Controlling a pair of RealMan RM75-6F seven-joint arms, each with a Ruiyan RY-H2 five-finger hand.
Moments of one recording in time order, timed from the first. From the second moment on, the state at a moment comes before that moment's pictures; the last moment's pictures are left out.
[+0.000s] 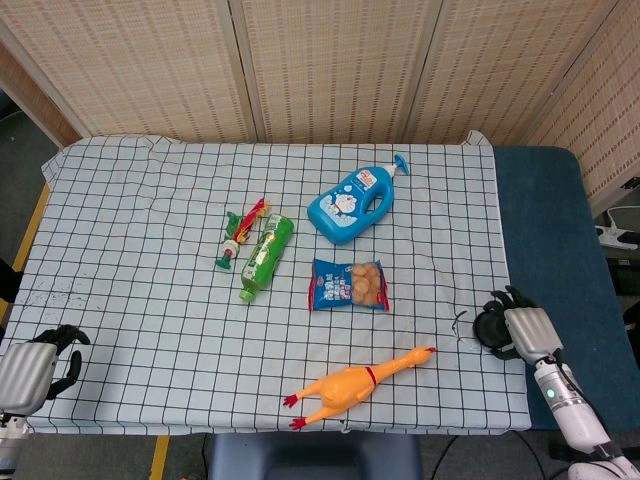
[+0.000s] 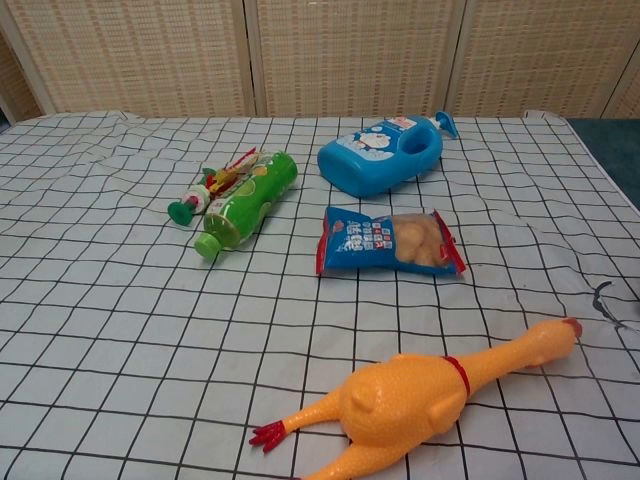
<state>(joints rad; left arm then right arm) -0.11 -1.11 -0.01 -1.61 1.53 1.45 0.05 0.31 -1.32 0.03 -1.33 -1.32 1.06 -0.05</state>
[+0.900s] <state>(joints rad) -0.11 -1.11 0.00 -1.61 1.53 1.44 0.06 0.29 -1.31 0.04 -1.34 -1.28 1.07 -0.06</state>
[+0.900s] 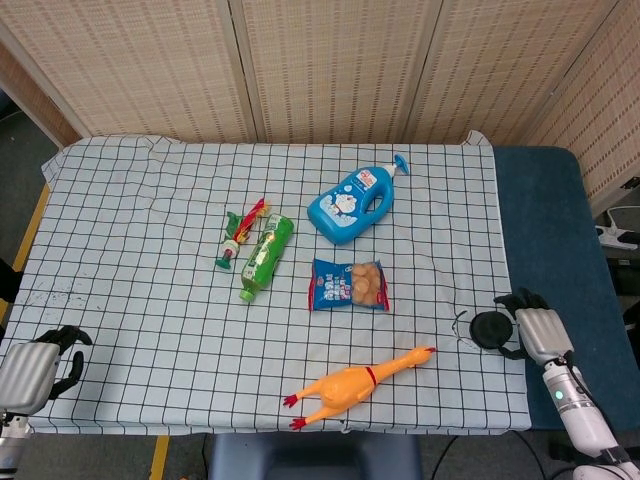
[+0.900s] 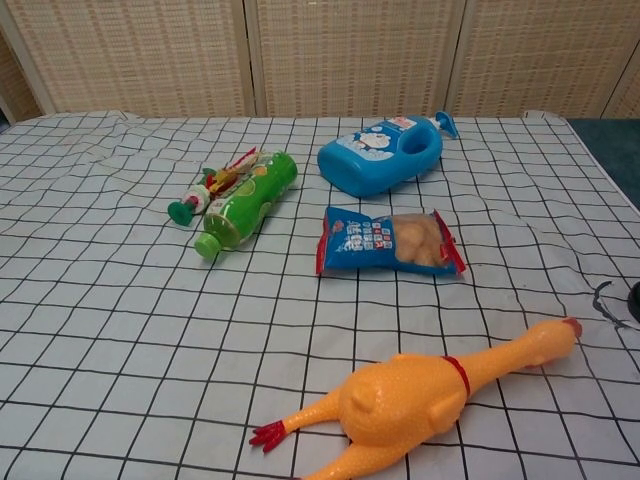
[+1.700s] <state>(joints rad) -0.11 -1.11 0.00 -1.62 1.52 1.43 0.07 0.22 -1.27 0.09 -1.43 -1.21 1.22 -0.17</state>
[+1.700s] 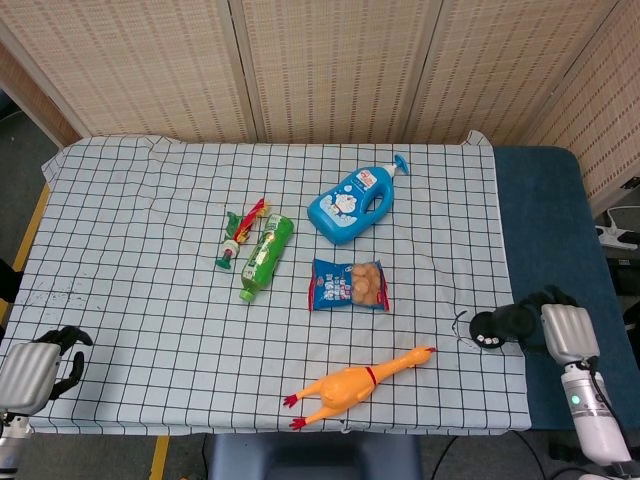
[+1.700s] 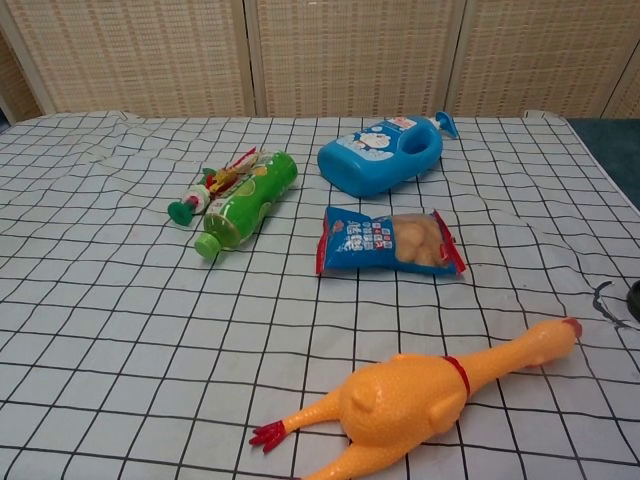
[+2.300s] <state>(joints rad) -0.11 -1.12 0.00 -1.61 1.52 1.43 0.07 0.23 -1.22 0.11 -1.43 -1.13 1.12 -0.15</state>
